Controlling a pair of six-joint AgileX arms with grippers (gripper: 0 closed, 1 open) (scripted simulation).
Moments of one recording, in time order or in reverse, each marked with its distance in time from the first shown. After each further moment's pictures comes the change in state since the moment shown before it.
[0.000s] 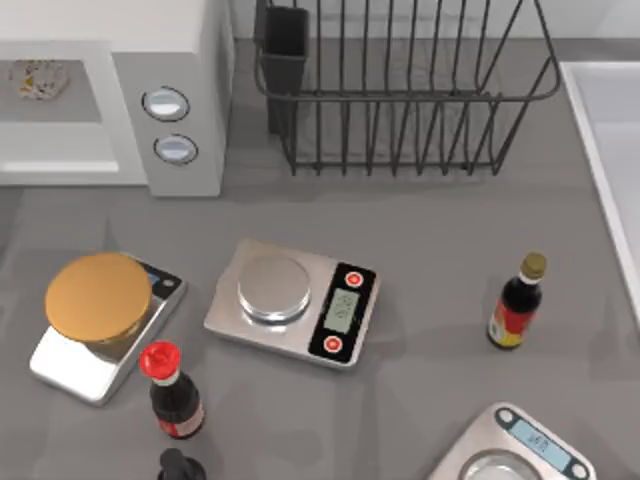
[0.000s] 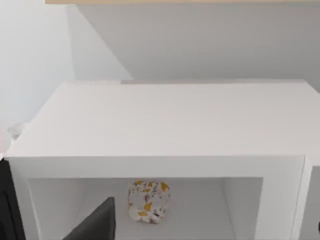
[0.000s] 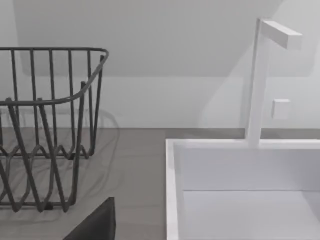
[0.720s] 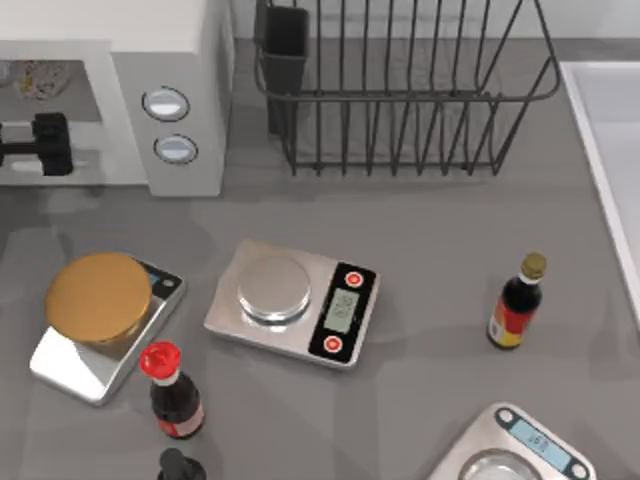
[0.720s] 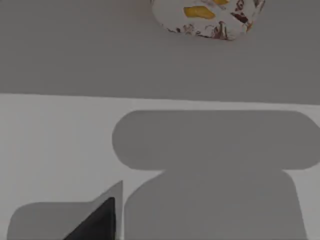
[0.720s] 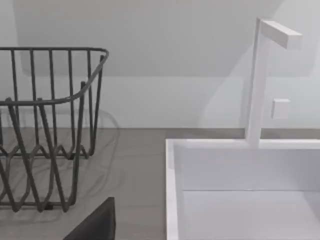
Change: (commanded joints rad) left arm 0.075 1.371 0.695 0.175 0.098 0.042; right arm 0.000 0.000 0.000 0.000 0.000 0.000
